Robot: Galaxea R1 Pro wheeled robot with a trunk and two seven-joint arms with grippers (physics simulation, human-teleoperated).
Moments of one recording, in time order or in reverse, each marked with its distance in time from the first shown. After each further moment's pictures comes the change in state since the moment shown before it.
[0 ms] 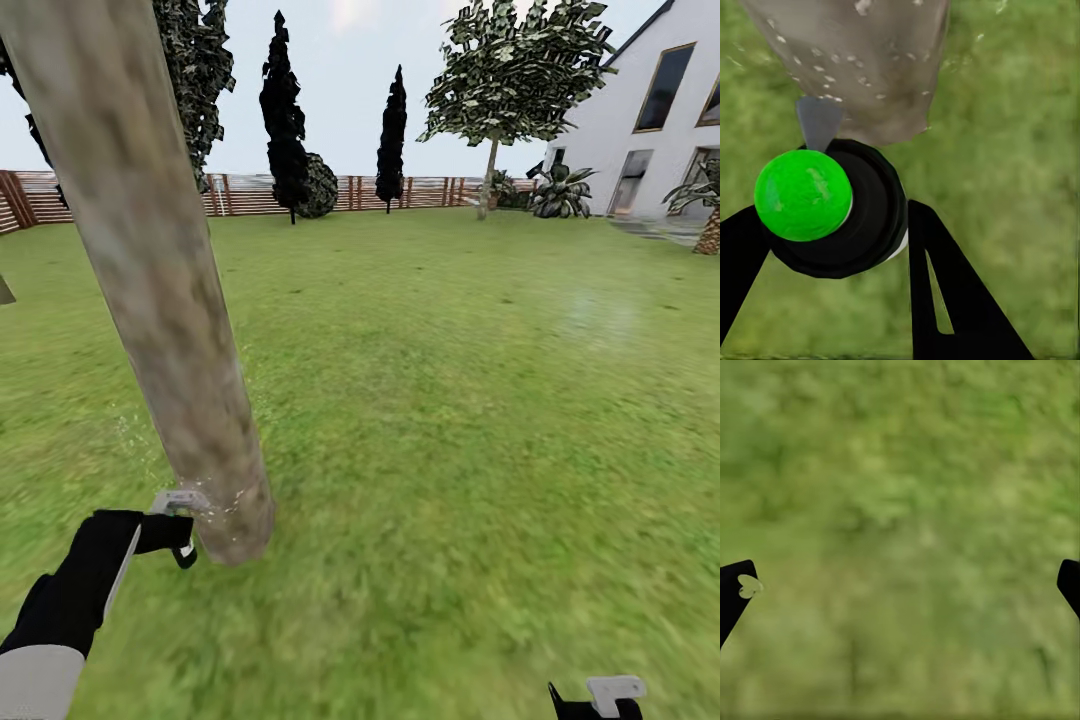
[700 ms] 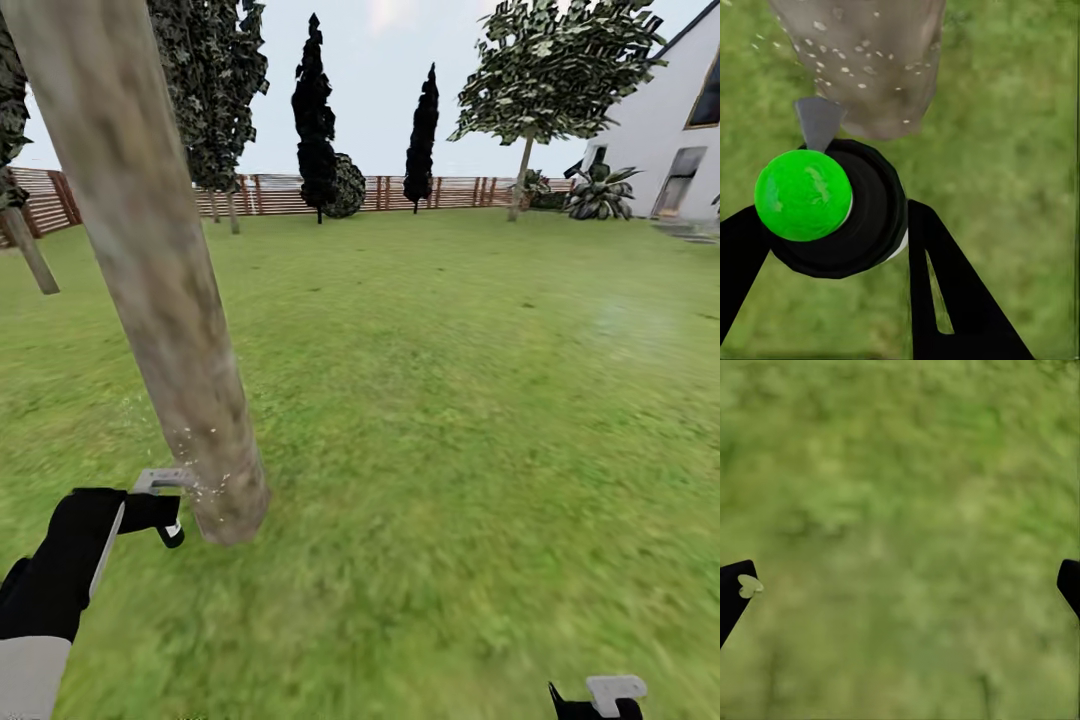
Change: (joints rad) left arm -0.020 0.028 0.014 -0.136 0.010 0.121 0.002; right arm 0.000 0.000 0.000 -0.001 -0.001 0.000 -0.002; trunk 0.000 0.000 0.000
